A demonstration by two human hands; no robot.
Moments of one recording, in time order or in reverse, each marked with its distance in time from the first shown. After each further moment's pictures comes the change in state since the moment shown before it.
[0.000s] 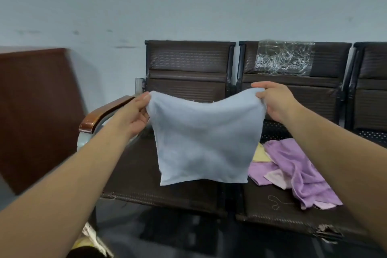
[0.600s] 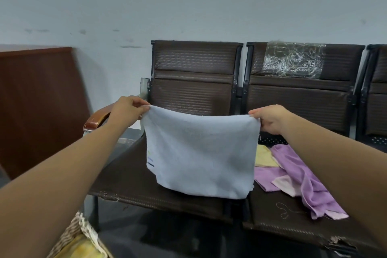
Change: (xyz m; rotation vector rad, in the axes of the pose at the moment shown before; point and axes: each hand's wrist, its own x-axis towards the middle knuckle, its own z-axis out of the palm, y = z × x) left_hand 0.027 0.019 -0.041 1.153 0.102 0.381; right_hand 0.022 0.041 0.022 -0.087 -0.038 0.352
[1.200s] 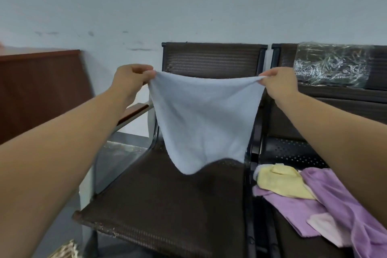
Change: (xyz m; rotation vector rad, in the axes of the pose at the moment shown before) left_hand 0.133 0.028 -0.009 -0.412 0.134 0.013; right_hand 0.086 -0.102 0.069 -0.311 0.291 -0.597
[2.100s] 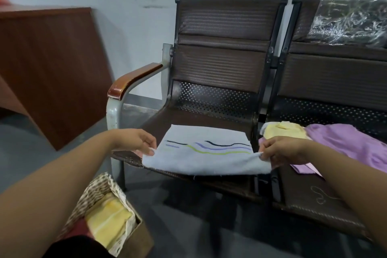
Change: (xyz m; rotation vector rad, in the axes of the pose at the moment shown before) left_hand -0.189 -0.129 -0.106 0.666 -1.090 -0.480; right_hand -0.206 0.151 -0.012 0.097 -1.186 0.627
